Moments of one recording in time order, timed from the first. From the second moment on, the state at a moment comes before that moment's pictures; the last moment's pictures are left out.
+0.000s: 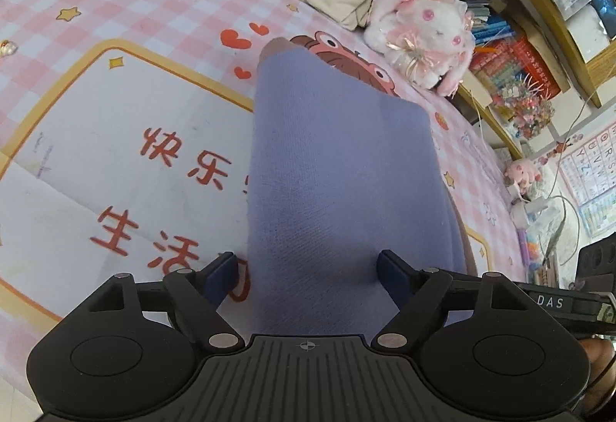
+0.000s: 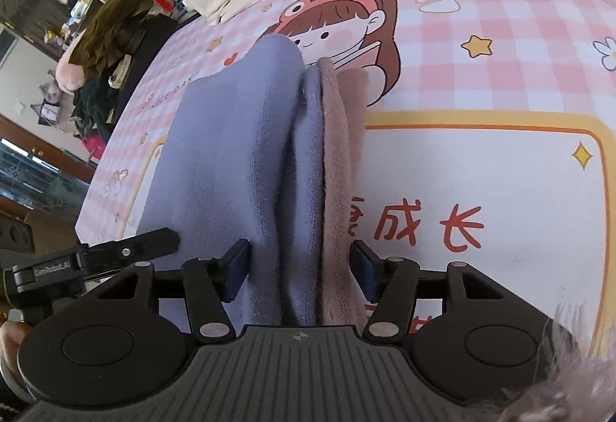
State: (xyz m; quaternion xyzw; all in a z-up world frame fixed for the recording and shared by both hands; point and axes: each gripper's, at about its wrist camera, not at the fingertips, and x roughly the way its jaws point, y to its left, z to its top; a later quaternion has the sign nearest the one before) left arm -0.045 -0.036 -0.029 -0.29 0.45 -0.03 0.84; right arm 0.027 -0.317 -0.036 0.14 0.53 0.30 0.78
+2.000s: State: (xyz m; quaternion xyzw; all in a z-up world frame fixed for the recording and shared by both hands) left arm 0.045 0.049 0.016 -0.15 0.42 -0.14 0.88; right arm 0.047 -0.180 0.015 0.06 0.41 0.24 0.88
